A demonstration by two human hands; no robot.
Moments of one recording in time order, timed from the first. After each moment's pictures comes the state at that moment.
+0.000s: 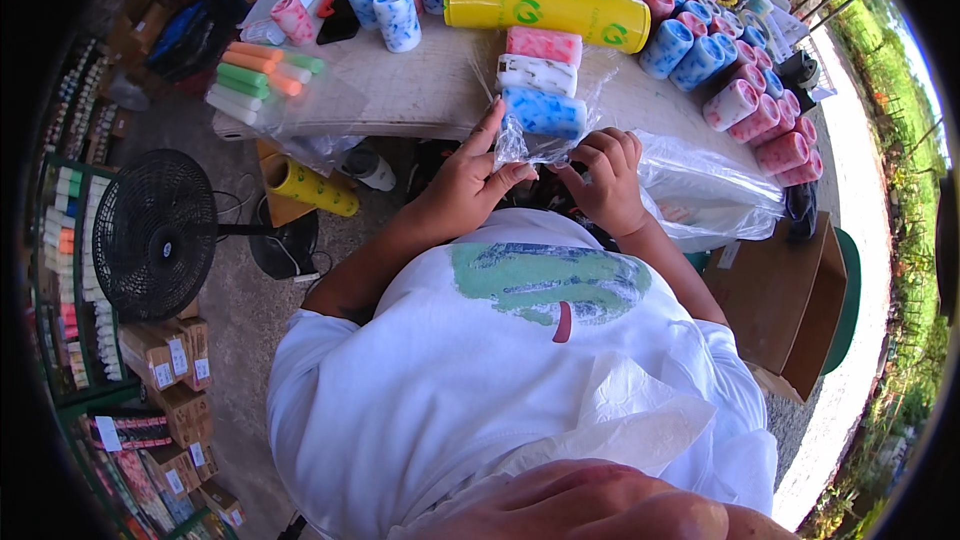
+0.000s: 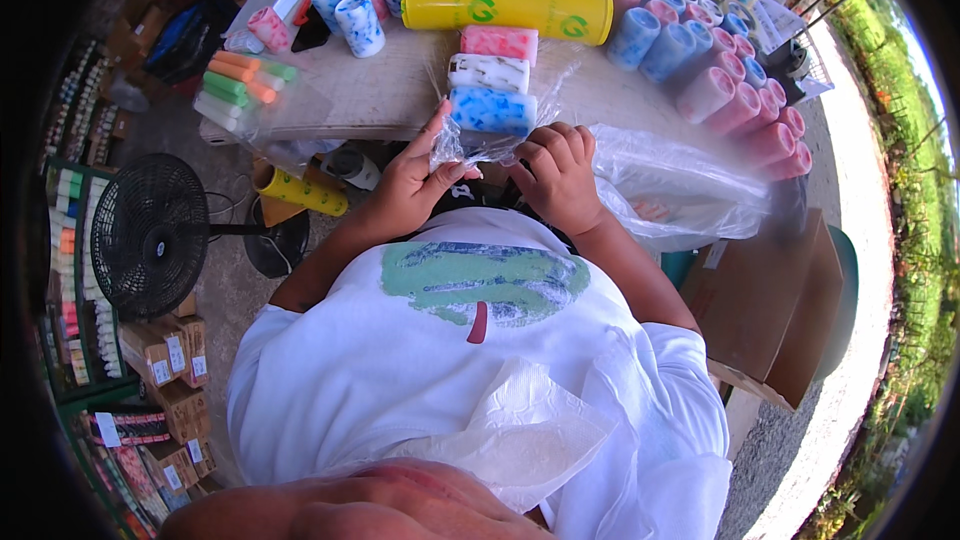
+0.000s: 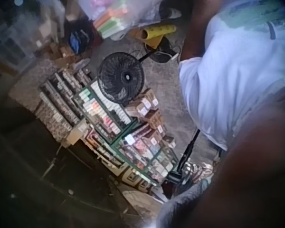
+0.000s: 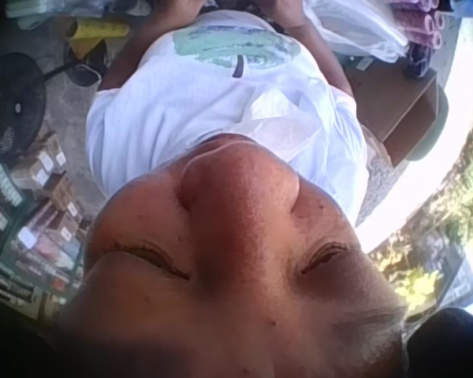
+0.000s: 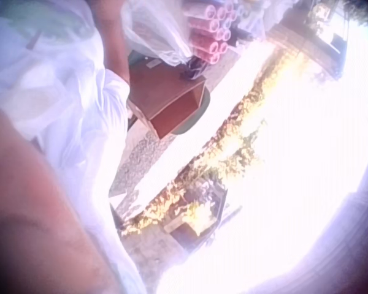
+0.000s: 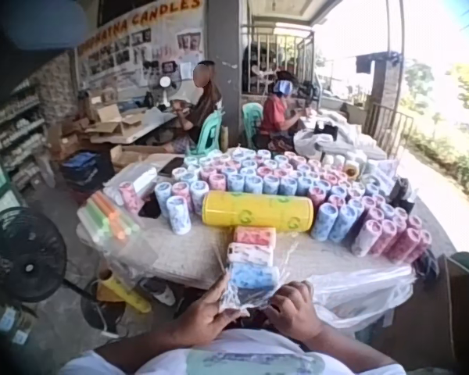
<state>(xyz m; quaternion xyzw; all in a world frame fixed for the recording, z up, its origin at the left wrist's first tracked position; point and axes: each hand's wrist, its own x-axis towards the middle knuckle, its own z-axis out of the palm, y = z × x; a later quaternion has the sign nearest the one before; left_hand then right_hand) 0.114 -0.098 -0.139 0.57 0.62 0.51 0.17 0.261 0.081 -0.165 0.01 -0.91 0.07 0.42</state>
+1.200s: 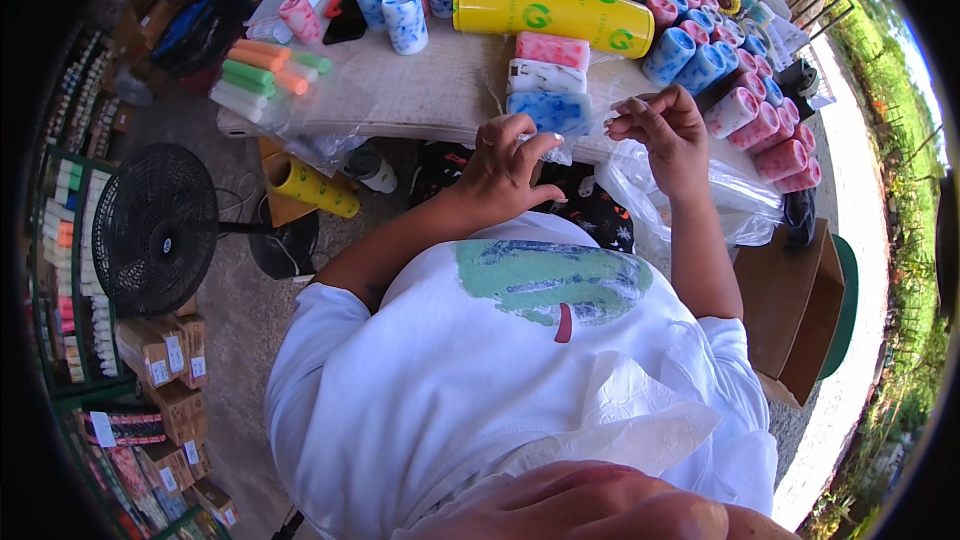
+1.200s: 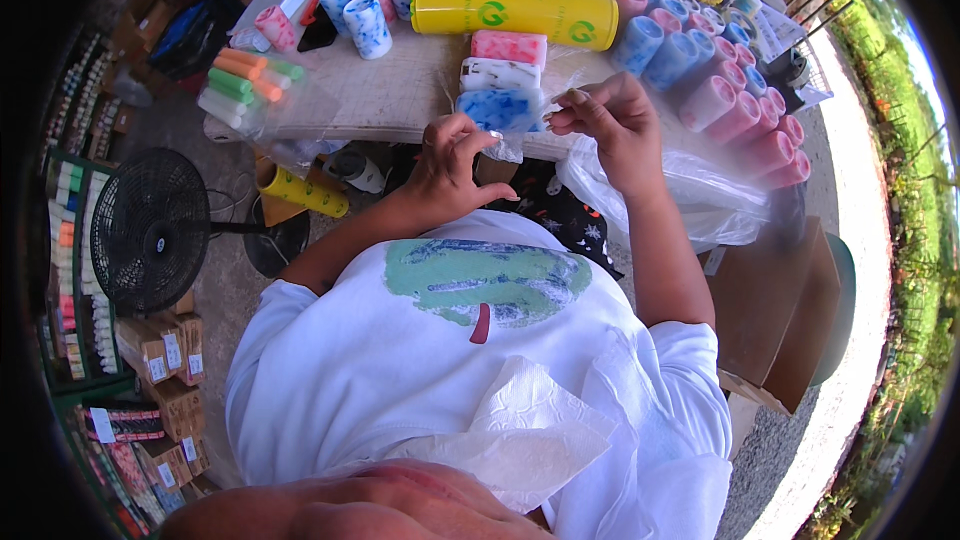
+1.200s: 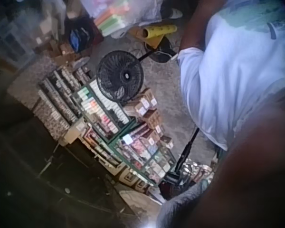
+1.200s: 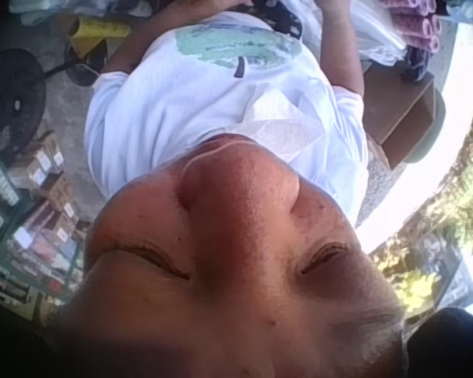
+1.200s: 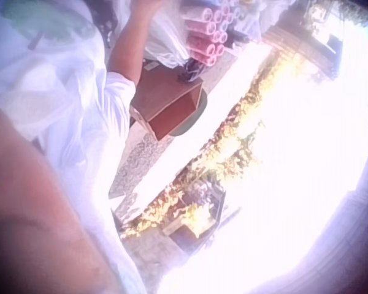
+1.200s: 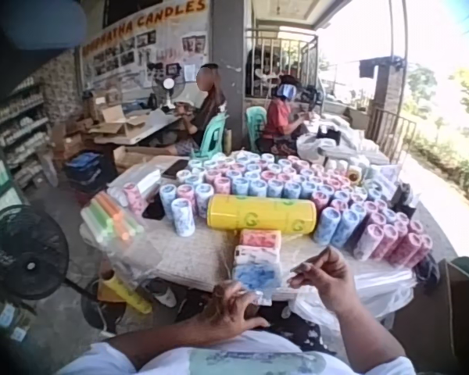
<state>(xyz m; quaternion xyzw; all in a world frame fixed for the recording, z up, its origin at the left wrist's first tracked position) 0.114 -0.060 -0.177 0.66 0.61 0.40 -0.18 0.264 0.122 -0.096 -0.07 -0.61 0.73 0.30</state>
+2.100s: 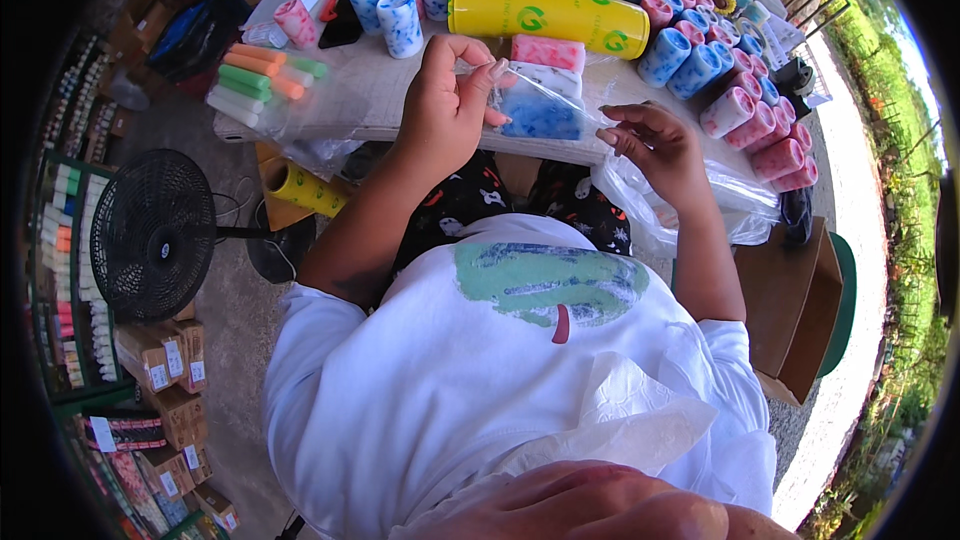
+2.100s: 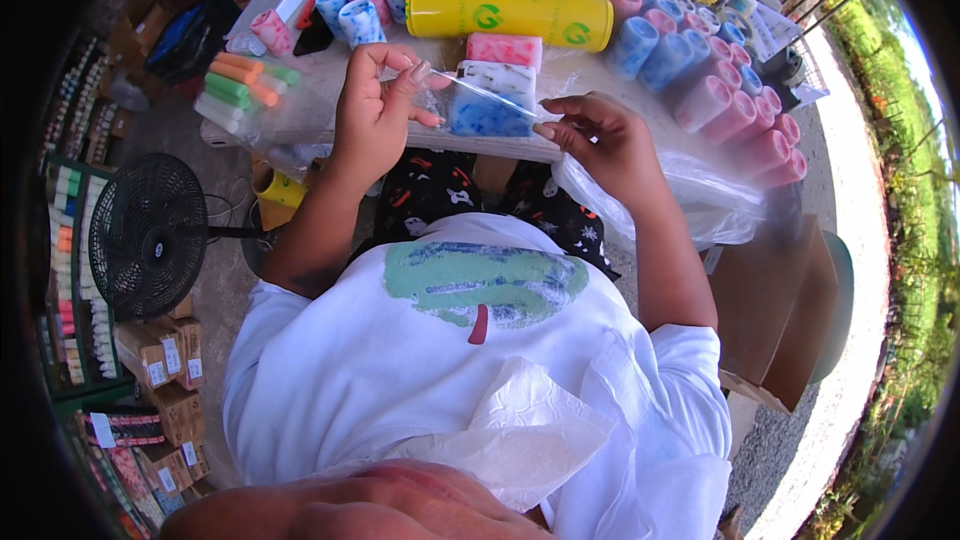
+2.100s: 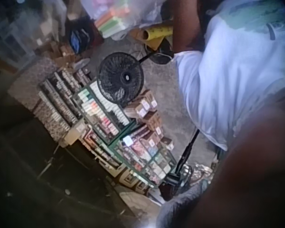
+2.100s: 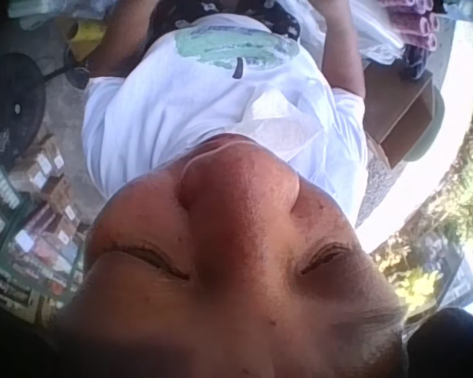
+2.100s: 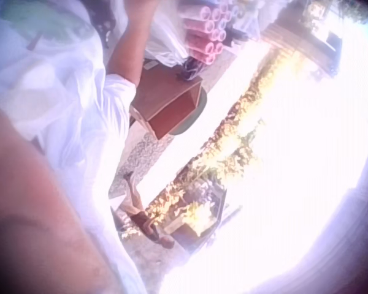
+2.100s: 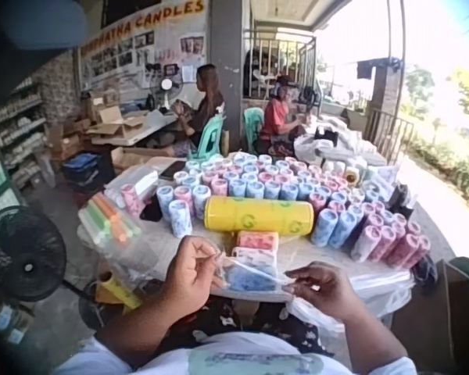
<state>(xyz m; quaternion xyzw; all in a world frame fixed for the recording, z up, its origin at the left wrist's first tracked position) 0.084 -0.066 -0.078 0.46 0.58 0.67 0.10 0.271 0.113 -0.085 -0.10 -0.83 0.48 0.25</state>
